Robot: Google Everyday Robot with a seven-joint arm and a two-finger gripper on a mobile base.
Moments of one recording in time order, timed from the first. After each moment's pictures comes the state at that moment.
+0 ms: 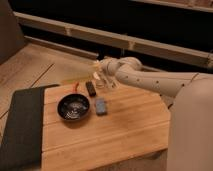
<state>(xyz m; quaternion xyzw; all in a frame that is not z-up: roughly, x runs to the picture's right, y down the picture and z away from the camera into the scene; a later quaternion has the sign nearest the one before) -0.029 -0.145 0.824 -0.02 -0.32 0.49 0.81</state>
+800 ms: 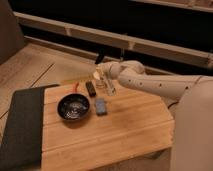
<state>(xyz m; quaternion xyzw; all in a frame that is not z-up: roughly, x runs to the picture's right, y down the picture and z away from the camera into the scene) -0.020 -0.121 0.823 -0.03 -0.32 0.48 0.81</state>
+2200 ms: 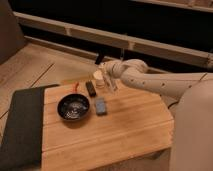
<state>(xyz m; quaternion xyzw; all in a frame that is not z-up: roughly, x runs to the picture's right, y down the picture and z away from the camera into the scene) 0.000 -0.124 0.822 -0.02 -0.30 0.47 0.83</state>
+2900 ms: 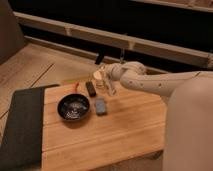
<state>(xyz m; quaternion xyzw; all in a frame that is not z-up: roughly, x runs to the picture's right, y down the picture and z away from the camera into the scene) -0.020 -0.107 0.838 -0.04 -0.30 0.48 0.82</state>
